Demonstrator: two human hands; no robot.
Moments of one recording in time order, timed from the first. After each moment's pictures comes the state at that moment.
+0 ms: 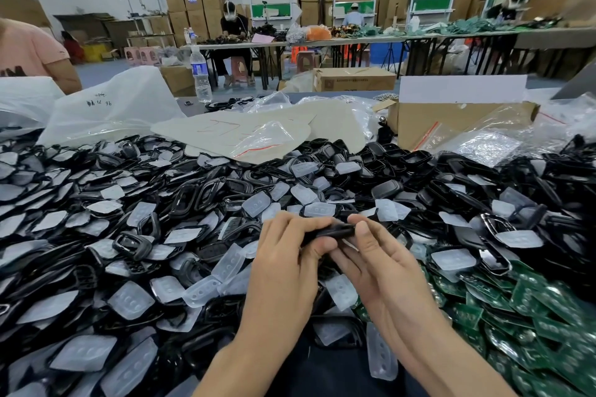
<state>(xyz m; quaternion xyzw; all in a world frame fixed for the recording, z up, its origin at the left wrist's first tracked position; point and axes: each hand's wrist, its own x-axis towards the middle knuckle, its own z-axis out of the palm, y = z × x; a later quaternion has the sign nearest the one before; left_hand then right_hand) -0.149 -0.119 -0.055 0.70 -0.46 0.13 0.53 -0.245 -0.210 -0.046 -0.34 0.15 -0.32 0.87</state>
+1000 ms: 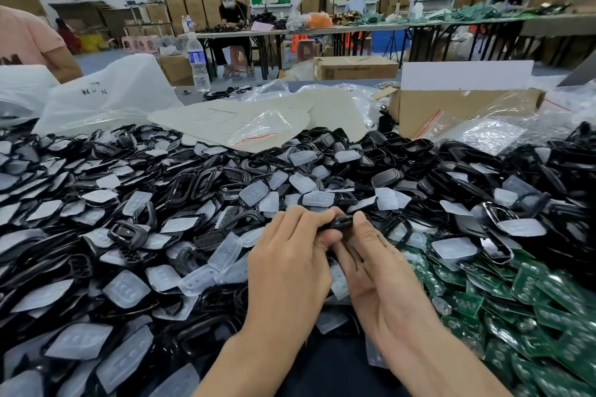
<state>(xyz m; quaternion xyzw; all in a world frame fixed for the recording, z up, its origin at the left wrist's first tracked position) -0.155 -0.126 -0.064 0.71 -0.47 0.27 0.44 -0.240 -0.201 -0.054 -0.20 0.17 -0.33 0.90</state>
